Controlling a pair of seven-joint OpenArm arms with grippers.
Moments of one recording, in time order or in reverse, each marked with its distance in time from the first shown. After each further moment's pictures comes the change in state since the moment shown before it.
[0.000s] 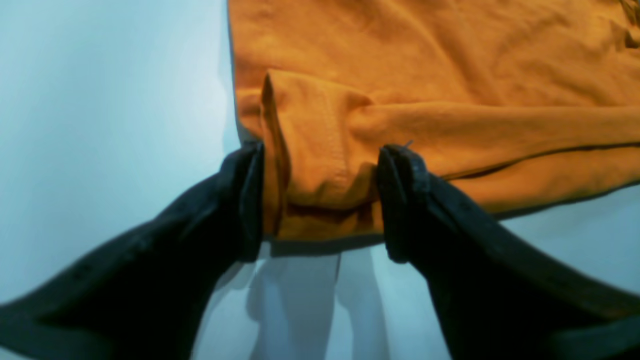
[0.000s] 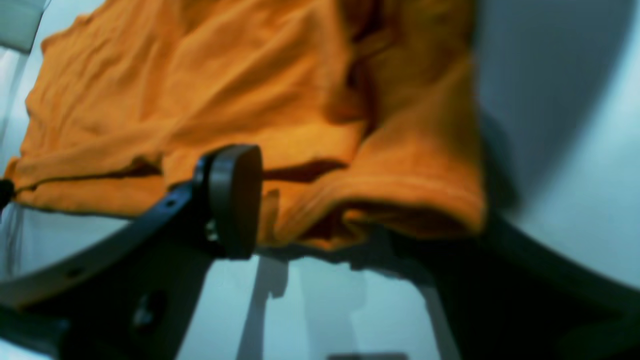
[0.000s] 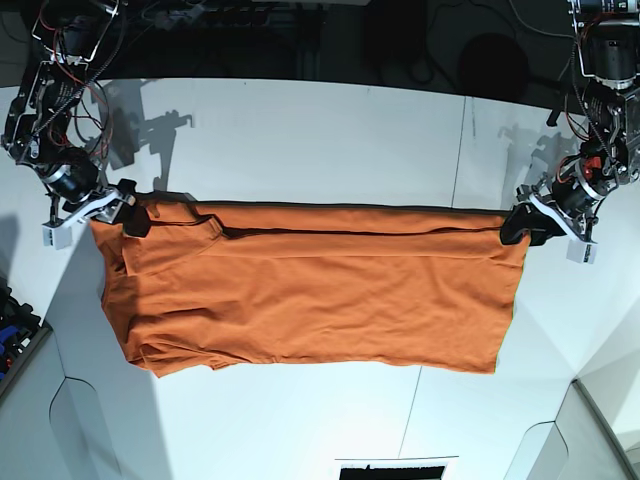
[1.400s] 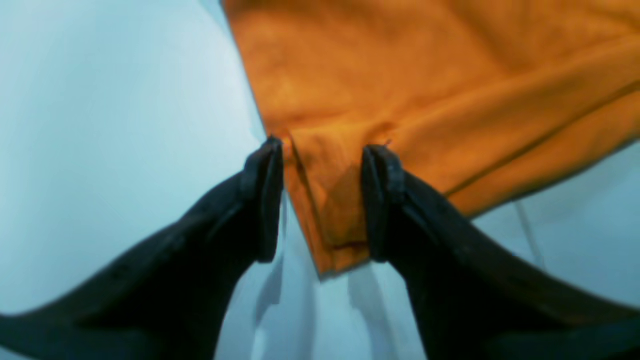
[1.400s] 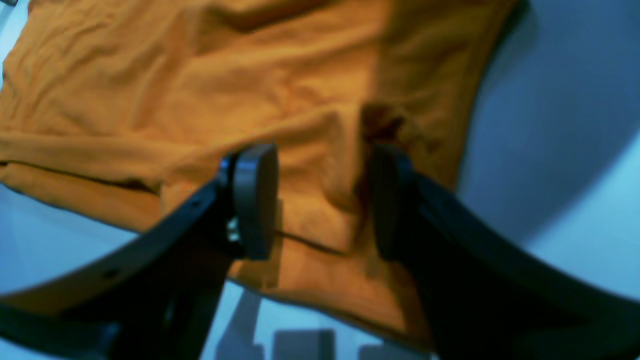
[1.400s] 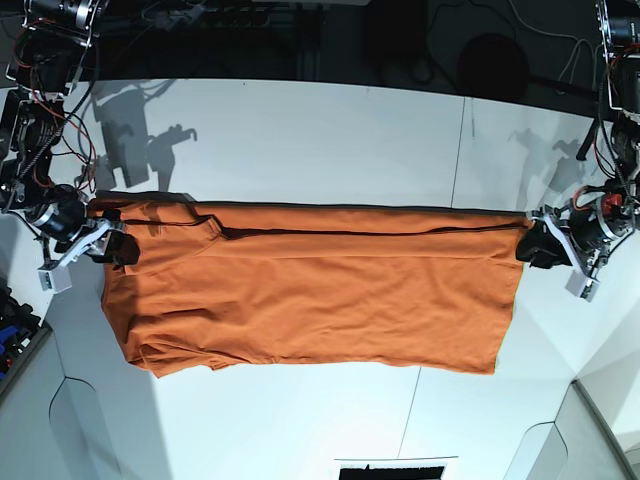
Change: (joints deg) left arm -7.0 -7.8 5.1 1.9 -2.0 0.6 5.5; right arm 7.5 6.3 -5.2 -1.2 -1.2 0.5 -4.2
